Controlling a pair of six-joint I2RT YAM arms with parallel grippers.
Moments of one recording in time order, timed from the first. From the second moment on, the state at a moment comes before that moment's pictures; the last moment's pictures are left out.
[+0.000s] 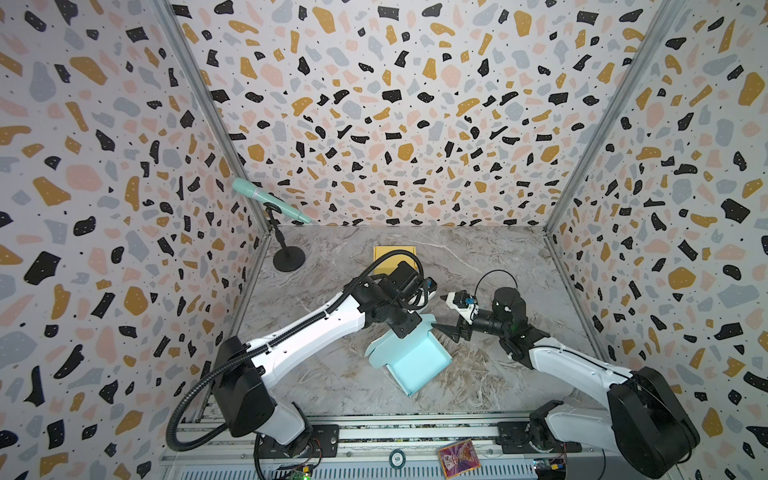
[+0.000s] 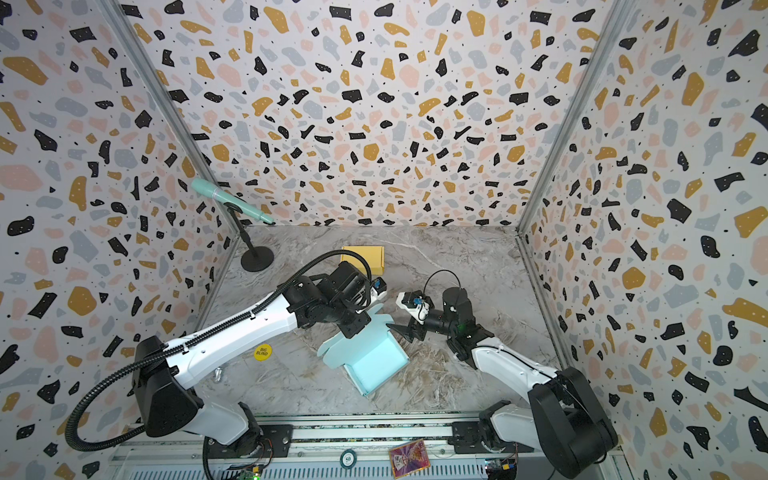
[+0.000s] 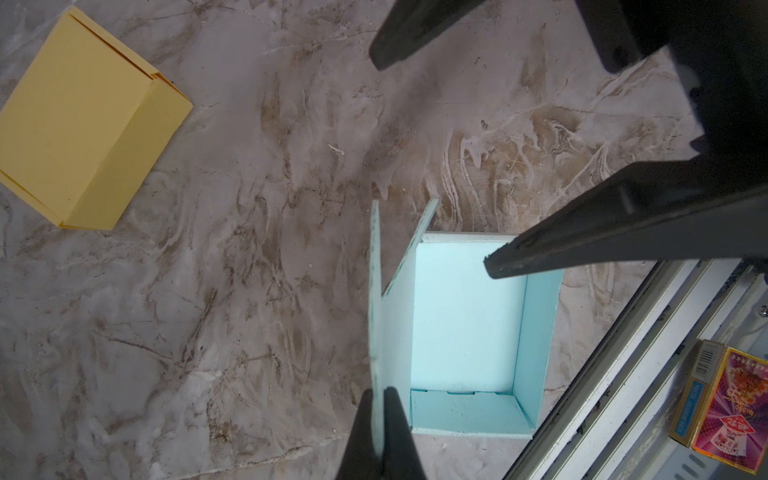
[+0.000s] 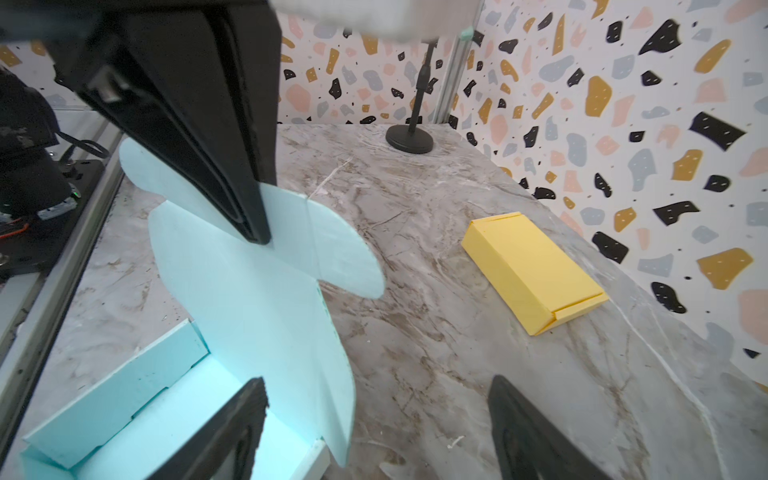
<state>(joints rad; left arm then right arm) -0.87 1.52 1.38 -0.94 0.02 0.07 0.49 1.25 0.52 0.38 -0.69 -0.41</state>
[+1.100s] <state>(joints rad) -0.86 1.54 1.39 -0.92 -0.02 0.09 0.54 1.42 0.61 0.30 -0.77 -0.45</state>
